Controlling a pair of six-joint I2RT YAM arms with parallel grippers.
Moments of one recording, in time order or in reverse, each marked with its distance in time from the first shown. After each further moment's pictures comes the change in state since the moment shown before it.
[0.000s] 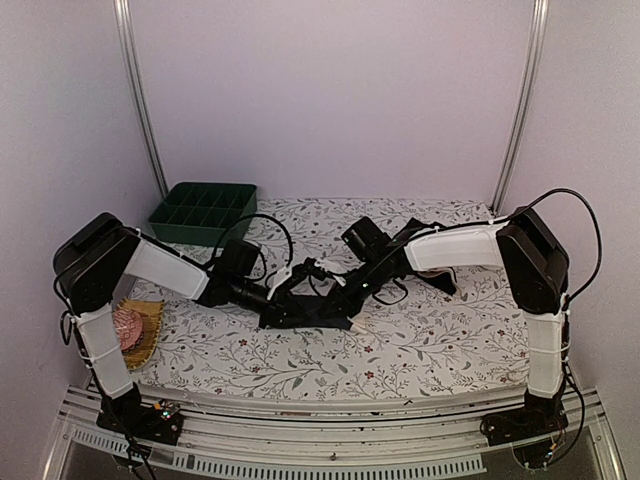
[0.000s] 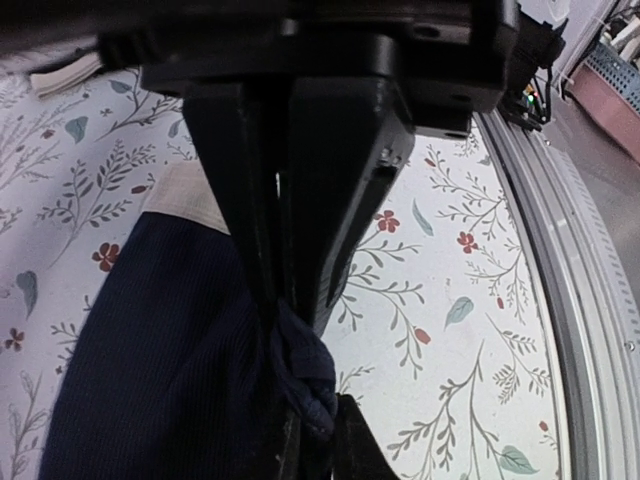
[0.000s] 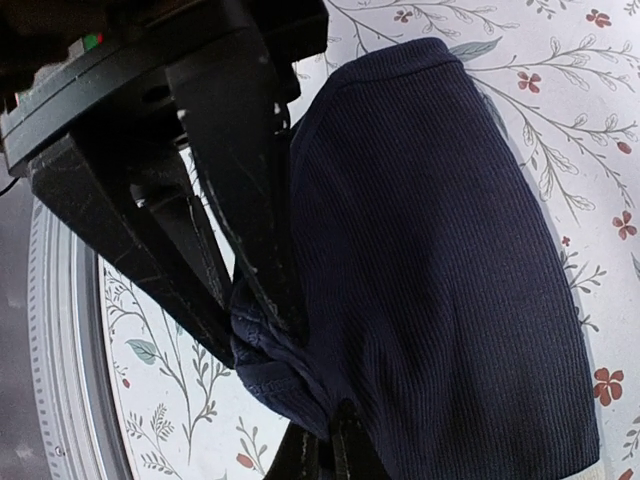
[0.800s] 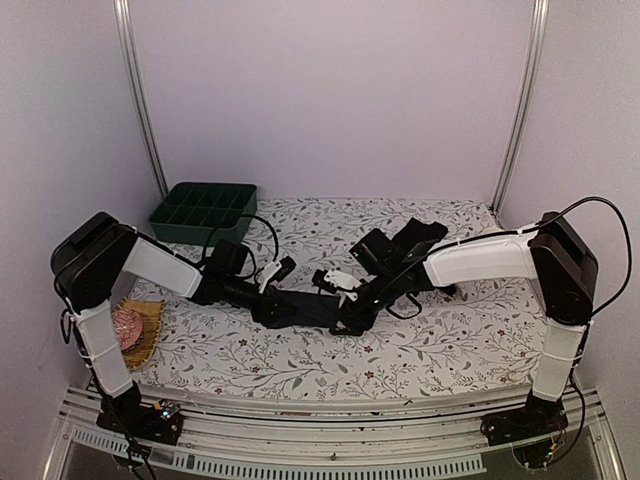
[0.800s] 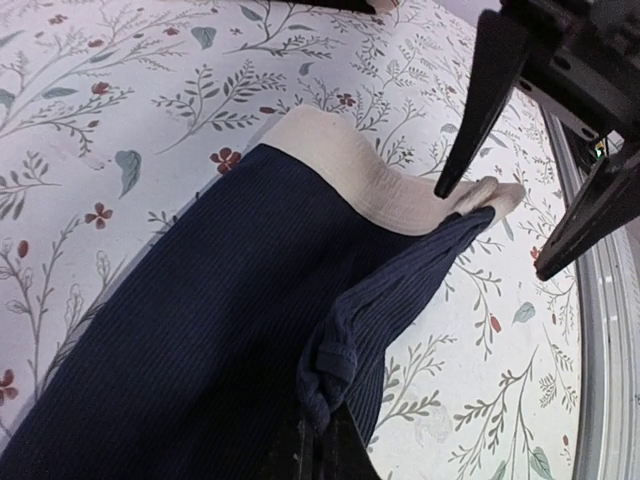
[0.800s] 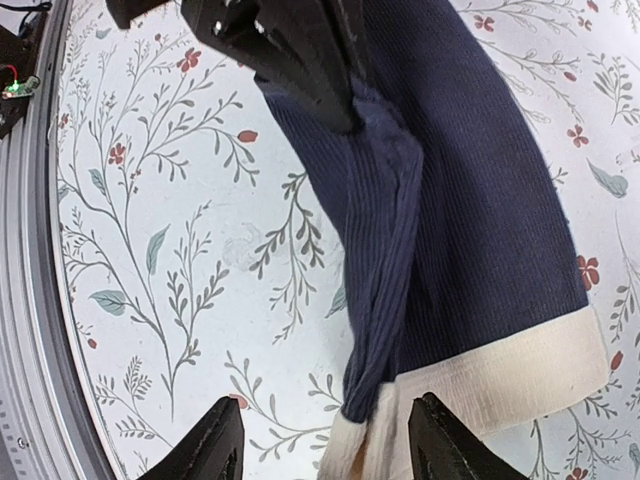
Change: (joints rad) left arm 0.061 0.001 -0.028 0.003 -0.132 -0.166; right arm 0.056 -0.184 -0.204 0.045 0.226 0.022
